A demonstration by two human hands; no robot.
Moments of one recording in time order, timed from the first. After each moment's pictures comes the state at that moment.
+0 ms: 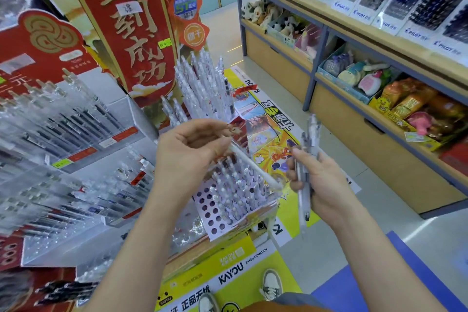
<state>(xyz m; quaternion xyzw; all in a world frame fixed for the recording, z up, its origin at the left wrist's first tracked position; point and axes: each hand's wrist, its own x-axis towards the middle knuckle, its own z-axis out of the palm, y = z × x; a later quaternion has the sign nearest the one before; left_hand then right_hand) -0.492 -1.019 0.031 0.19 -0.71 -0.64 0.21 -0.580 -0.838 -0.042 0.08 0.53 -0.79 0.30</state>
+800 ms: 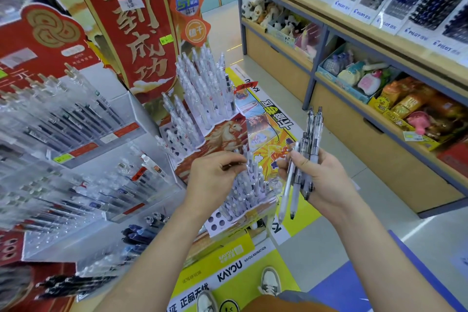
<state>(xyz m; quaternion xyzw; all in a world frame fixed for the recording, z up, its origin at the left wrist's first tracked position) -0.498 -1.017 -0.058 0.12 -0.88 -0.41 0.22 -0.579 -0.831 -0.051 0.05 0.51 -0.81 0.30</state>
